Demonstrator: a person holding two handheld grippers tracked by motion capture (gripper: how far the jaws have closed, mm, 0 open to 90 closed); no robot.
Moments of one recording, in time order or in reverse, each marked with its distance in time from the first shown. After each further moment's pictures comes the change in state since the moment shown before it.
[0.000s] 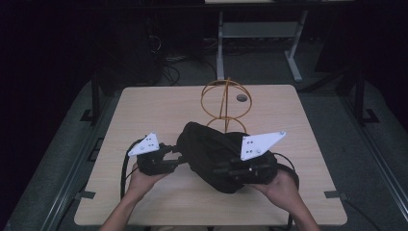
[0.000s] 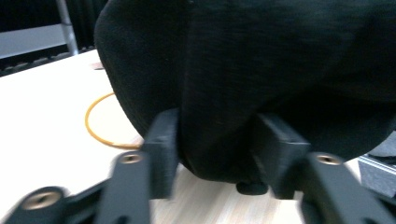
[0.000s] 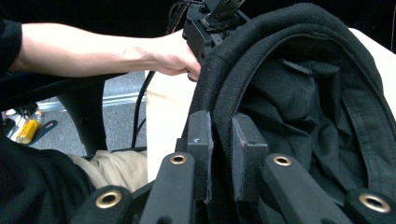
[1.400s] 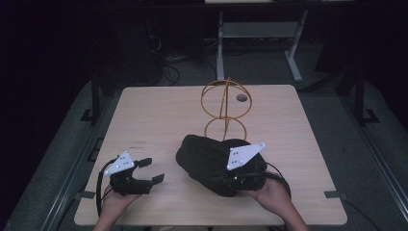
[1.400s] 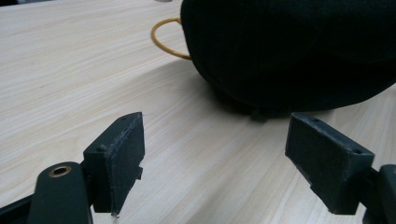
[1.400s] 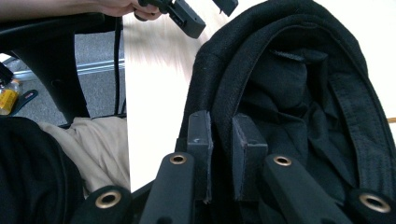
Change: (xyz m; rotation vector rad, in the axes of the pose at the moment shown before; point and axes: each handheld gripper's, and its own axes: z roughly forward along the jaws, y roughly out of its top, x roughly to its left) left arm -0.002 -0.057 -0.066 0.128 0.218 -0.112; right arm -0.002 -0.029 0.038 0.155 -0.042 0.011
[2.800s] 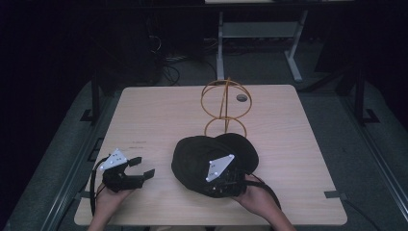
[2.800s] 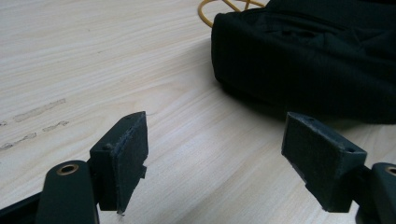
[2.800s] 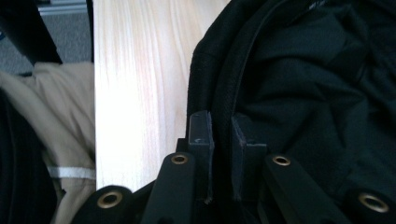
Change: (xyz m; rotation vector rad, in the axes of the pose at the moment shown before) left arm 0.029 -0.014 -0.009 0.046 0.114 -0.084; right arm 0.002 -0.013 0.064 0.200 -0.020 -0.079
